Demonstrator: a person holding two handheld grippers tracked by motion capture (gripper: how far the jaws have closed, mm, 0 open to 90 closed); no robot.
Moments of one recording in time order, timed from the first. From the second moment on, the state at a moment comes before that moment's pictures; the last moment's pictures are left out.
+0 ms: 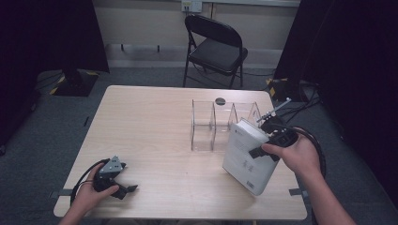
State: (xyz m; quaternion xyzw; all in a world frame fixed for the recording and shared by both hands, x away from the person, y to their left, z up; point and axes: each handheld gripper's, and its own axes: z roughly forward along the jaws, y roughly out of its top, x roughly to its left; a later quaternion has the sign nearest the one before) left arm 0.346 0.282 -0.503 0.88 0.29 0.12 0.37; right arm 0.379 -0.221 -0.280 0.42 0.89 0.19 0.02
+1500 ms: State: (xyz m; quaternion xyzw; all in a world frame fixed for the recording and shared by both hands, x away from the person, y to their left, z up) left arm 0.345 0.282 -0.503 0.88 0.29 0.12 0.37; right arm 0.381 -0.266 -0.277 0.49 0.86 0.17 0.05
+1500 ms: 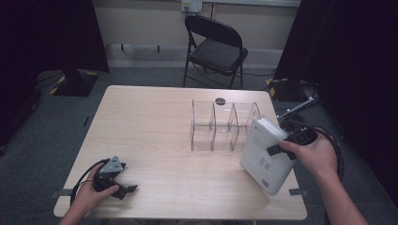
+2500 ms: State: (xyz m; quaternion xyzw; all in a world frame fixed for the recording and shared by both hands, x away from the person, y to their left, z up) left arm 0.345 0.282 -0.503 0.88 0.29 0.12 0.37; right arm 0.376 -0.263 -0.311 0.48 0.85 0.19 0.06
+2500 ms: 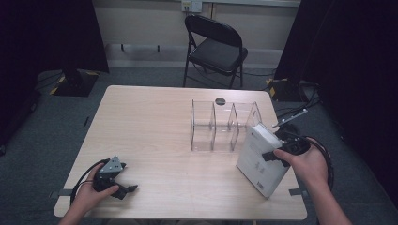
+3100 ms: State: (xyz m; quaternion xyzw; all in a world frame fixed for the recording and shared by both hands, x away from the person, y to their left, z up) left arm 0.345 0.282 -0.503 0.88 0.29 0.12 0.37; right arm 0.389 -0.245 -0.315 0.46 0.88 0.13 0.05
